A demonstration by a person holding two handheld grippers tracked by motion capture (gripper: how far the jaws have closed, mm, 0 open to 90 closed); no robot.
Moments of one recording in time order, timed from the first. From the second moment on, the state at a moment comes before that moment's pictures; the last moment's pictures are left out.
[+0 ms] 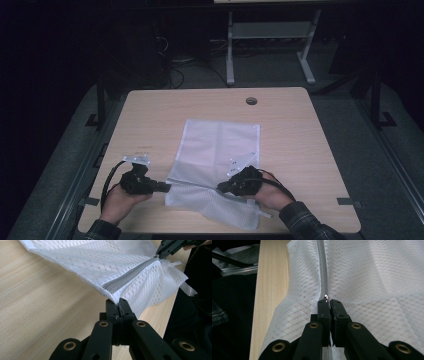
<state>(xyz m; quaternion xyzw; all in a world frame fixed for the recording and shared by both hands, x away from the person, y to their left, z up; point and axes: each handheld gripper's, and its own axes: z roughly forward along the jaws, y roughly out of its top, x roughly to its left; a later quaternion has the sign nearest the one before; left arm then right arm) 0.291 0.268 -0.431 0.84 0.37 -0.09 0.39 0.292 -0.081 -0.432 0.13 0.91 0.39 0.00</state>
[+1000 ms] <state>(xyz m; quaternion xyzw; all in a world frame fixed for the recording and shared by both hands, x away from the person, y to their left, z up) 0.291 0.275 -0.432 0.84 0.38 -0.09 0.39 0.291 -0.096 -0.433 0.14 0.91 0.38 0.00</state>
